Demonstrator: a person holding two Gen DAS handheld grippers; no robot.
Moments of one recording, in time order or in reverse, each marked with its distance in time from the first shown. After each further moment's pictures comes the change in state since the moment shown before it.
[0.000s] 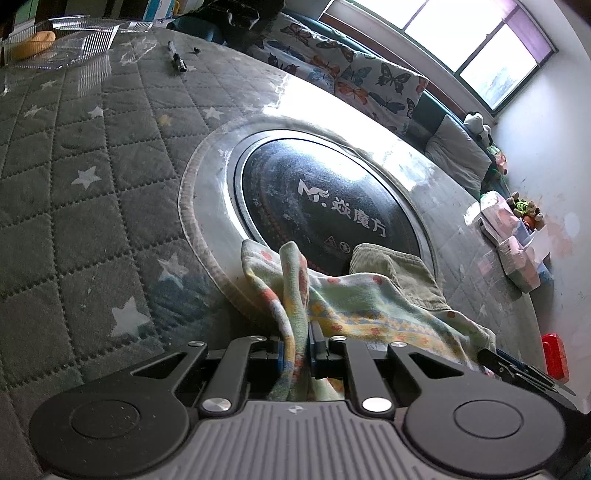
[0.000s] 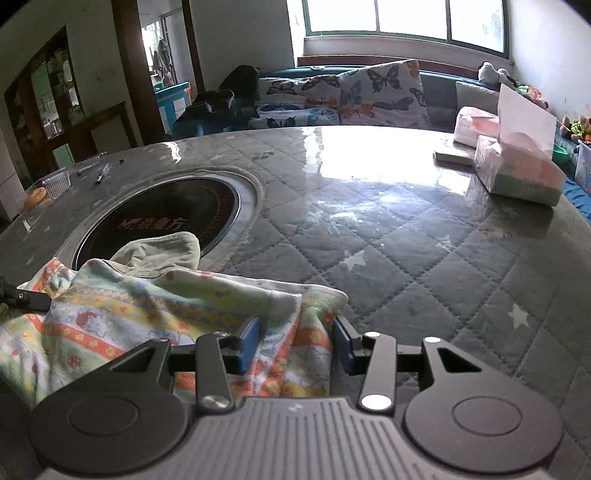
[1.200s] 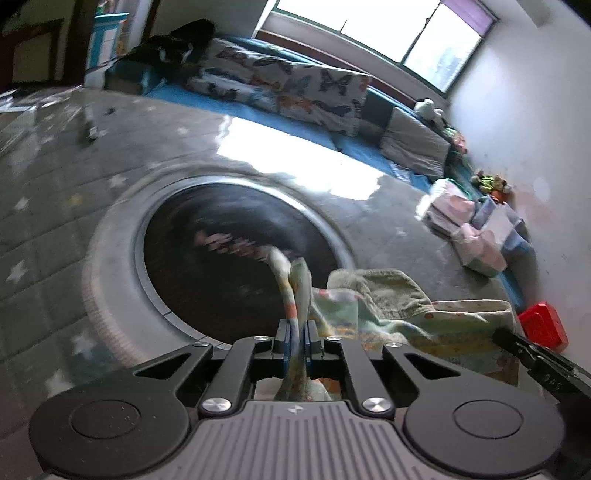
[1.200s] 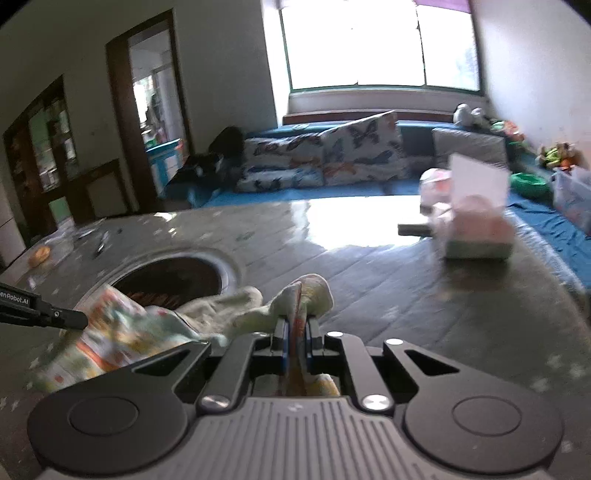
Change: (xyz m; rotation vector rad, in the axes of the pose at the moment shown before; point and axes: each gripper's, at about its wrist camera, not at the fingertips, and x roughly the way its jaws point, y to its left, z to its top) left arm -0.004 -0.098 0.020 0.198 -0.064 -0.056; right arm -0.070 -0.027 0.022 0.052 -0.208 -0.043
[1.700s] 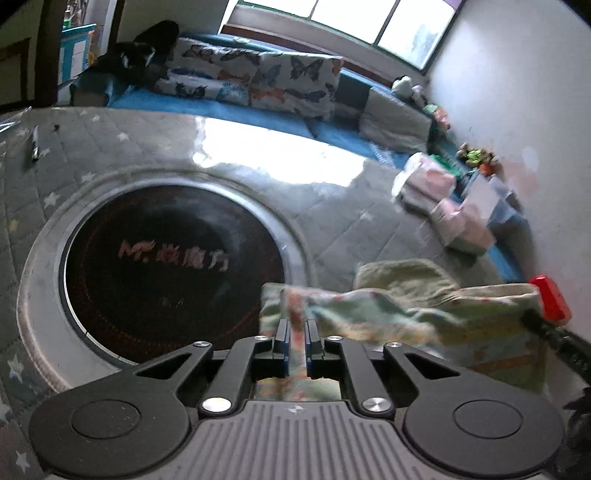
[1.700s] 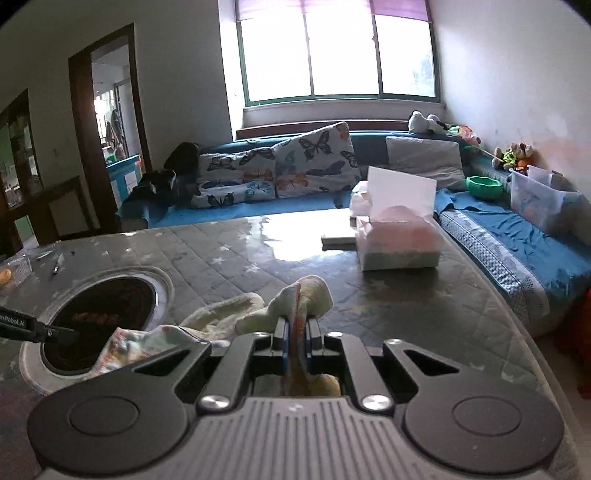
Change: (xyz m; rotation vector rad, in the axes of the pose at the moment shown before) left arm 0.046 -0.051 -0.006 0.068 0.052 0.010; right arm -0.014 -0.063 0.005 0.054 -0.028 -0.114
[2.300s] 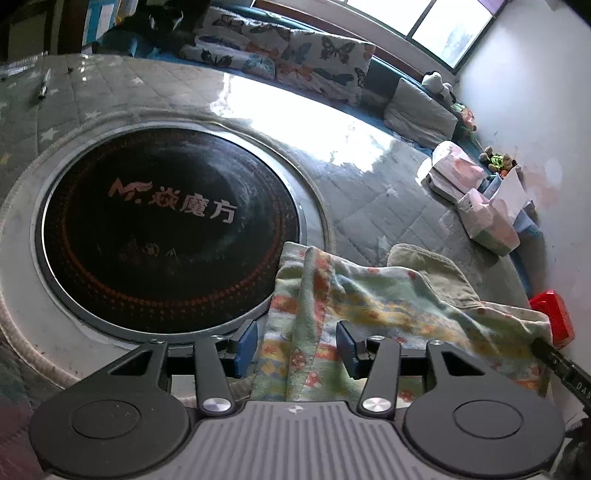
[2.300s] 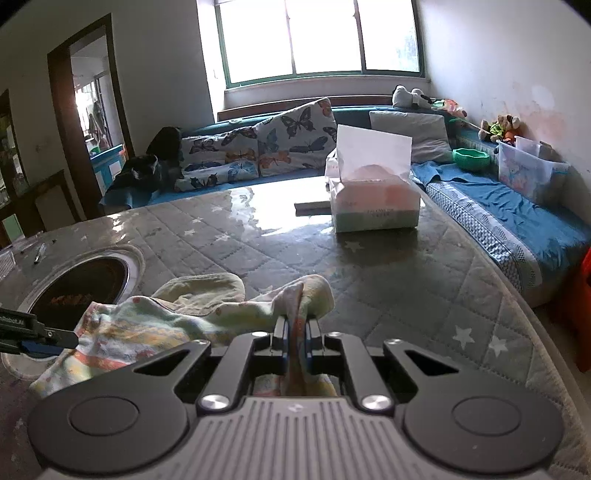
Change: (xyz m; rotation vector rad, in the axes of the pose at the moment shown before) left arm 0.035 0.006 -0.018 -0.106 0.044 0.016; right arm 0.012 -0.026 -0.027 0.037 0.067 -0.033
